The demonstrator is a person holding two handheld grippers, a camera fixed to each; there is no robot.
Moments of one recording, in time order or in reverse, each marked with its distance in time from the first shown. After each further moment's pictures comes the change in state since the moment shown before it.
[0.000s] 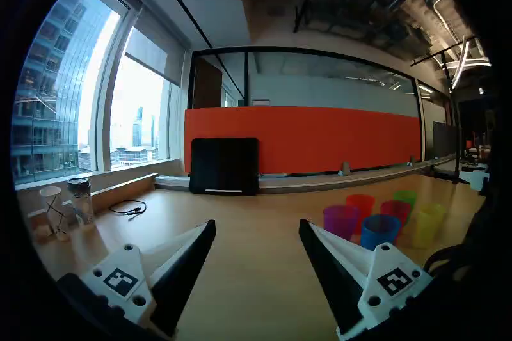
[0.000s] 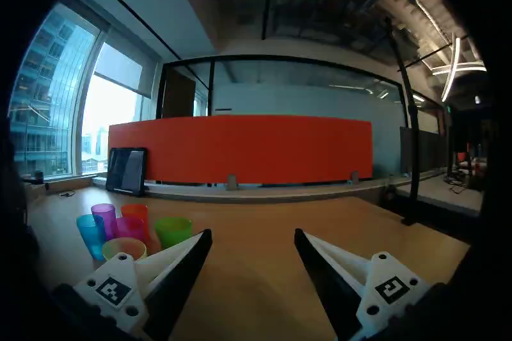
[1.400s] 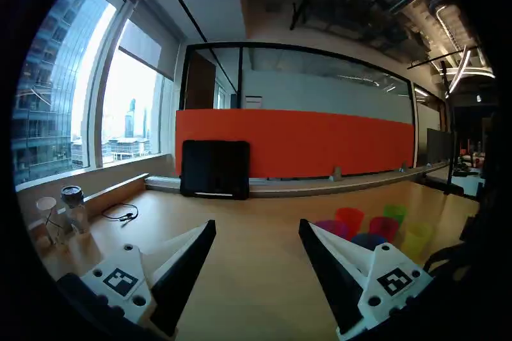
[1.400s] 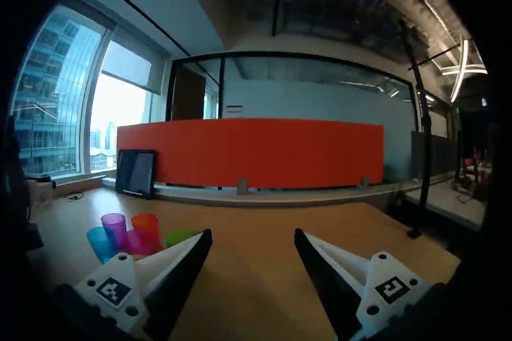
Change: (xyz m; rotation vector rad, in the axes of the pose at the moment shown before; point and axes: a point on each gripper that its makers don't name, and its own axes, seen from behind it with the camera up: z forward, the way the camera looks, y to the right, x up) left arm 0.041 0.013 0.008 -0.057 -0.037 -0.032; right arm 0.043 -0.012 0.008 0.066 -0.036 -0.008
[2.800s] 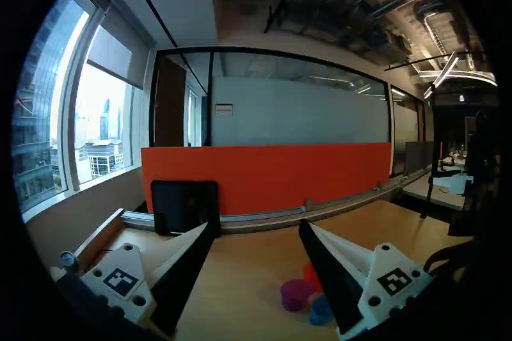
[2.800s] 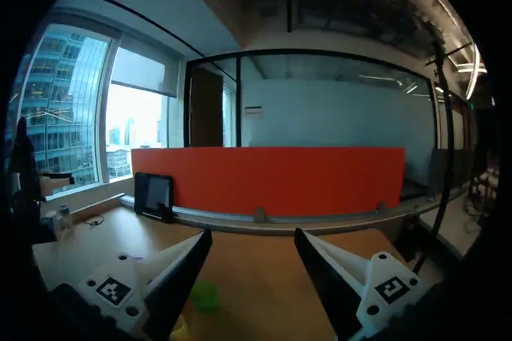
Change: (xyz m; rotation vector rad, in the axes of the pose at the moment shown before) left arm 0.162 0.044 0.037 -0.163 -0.013 0.032; right arm 0.143 -0.001 0.024 0.134 -0.049 0.010
